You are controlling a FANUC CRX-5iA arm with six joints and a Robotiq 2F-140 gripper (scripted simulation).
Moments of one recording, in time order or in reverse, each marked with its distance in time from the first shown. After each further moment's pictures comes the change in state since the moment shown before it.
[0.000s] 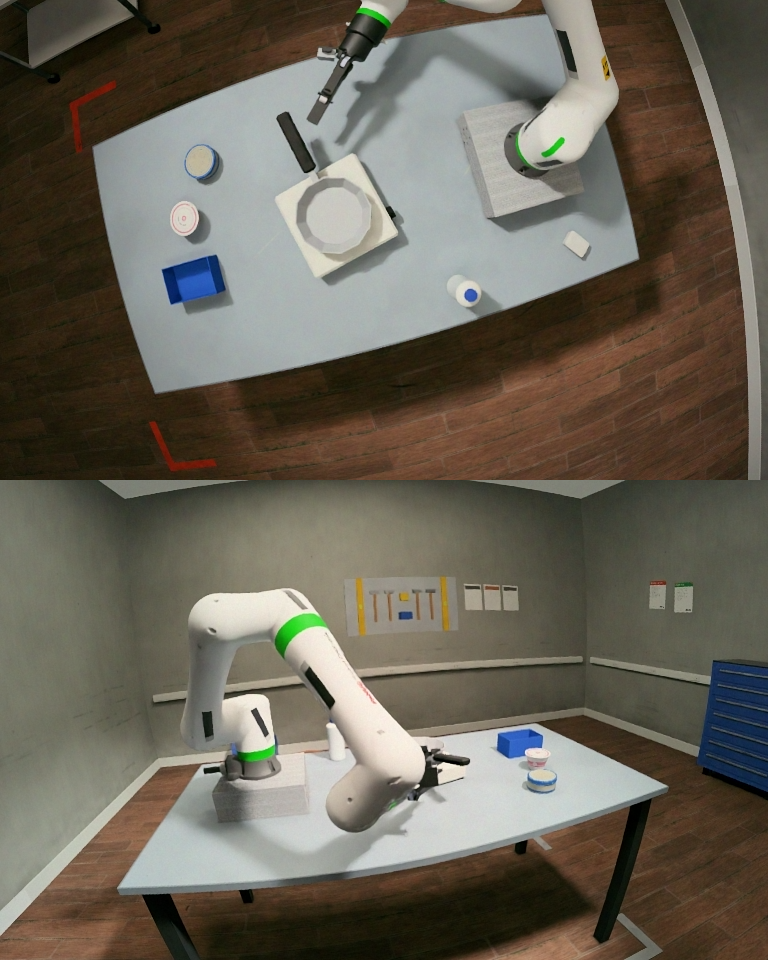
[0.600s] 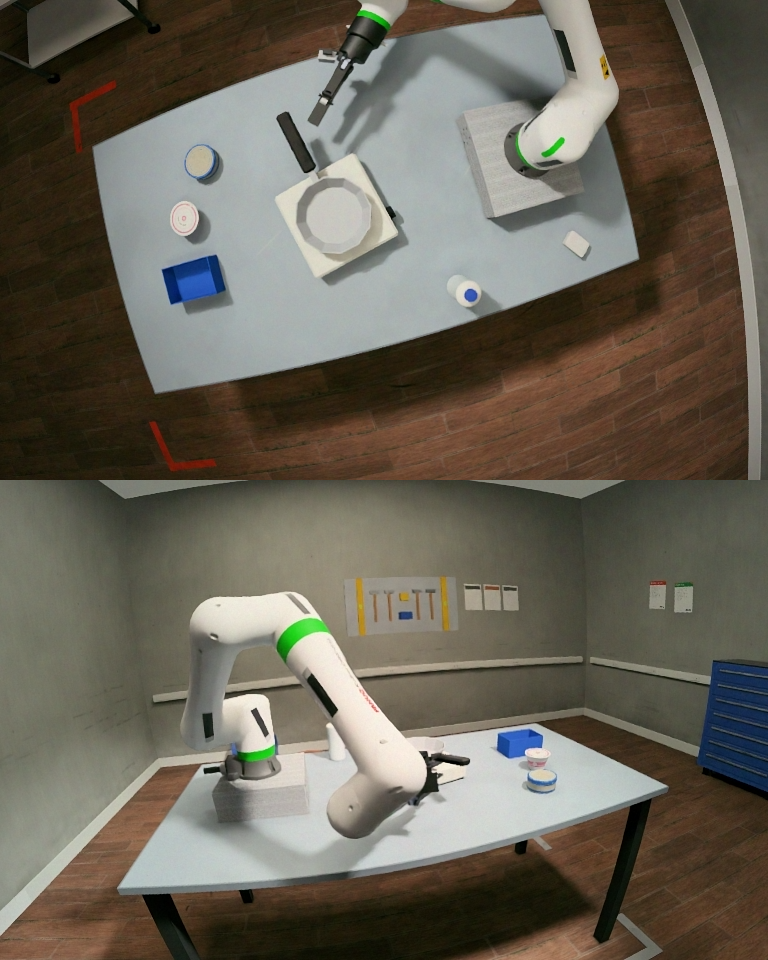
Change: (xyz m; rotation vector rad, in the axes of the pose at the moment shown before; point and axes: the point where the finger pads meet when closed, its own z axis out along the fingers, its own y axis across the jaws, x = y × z) arm -0.002 0.013 0.002 0.000 0.000 0.000
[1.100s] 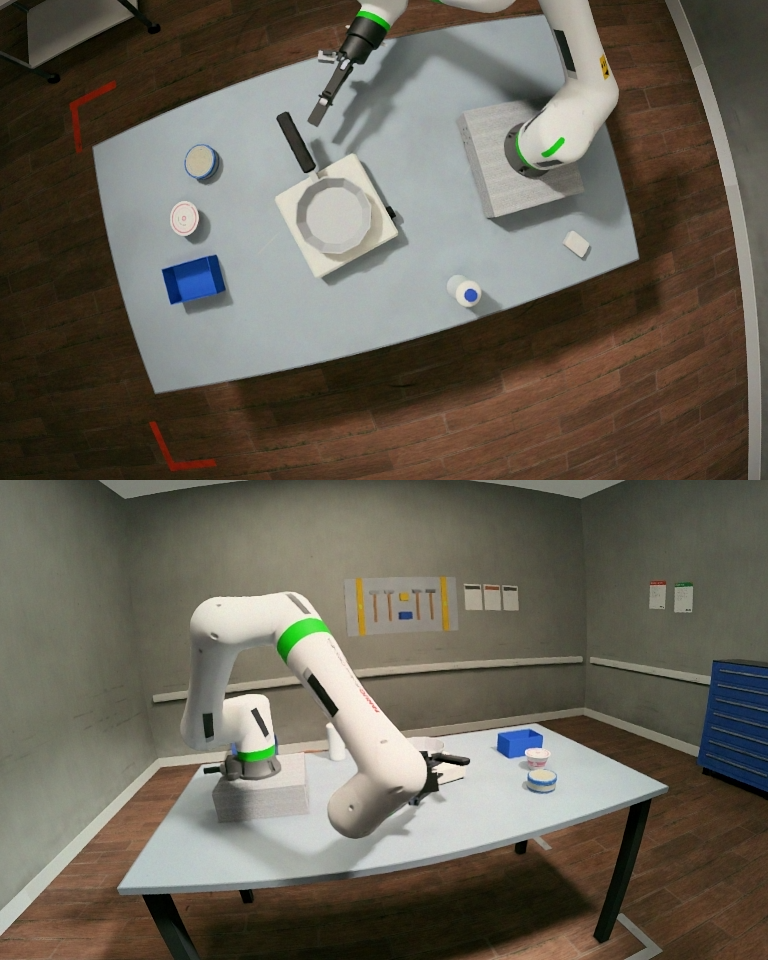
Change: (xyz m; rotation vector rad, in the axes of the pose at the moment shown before) arm 0.000 0.000 0.001 0.000 0.000 0.000
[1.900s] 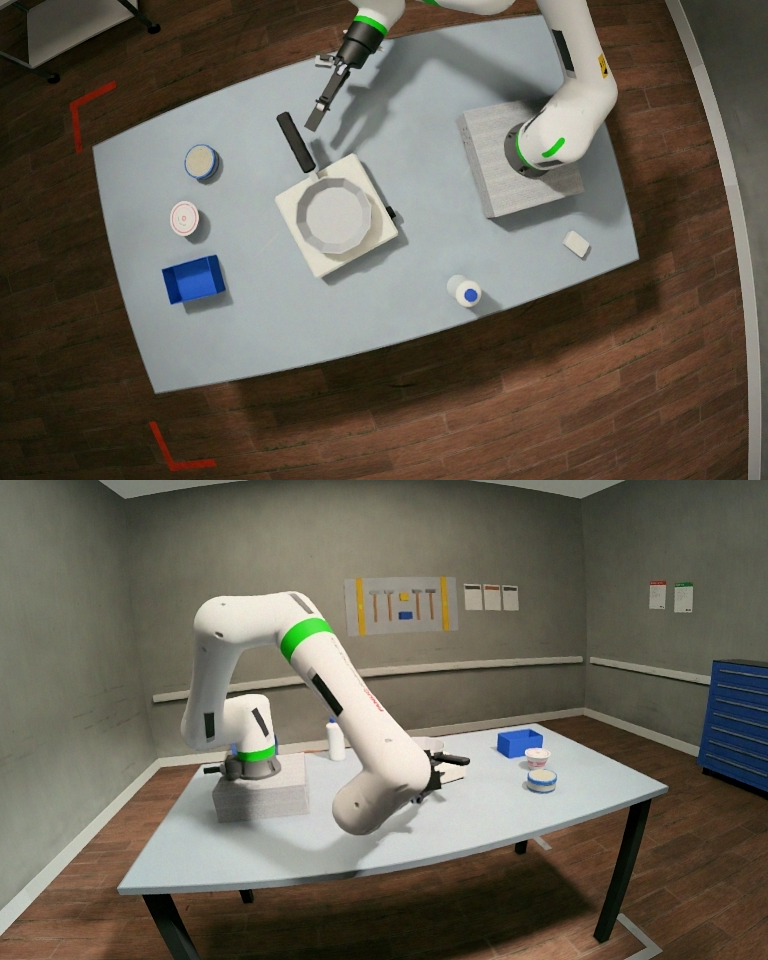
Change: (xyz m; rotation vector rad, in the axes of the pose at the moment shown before) arm 0.000 0.000 0.015 0.000 0.000 0.000
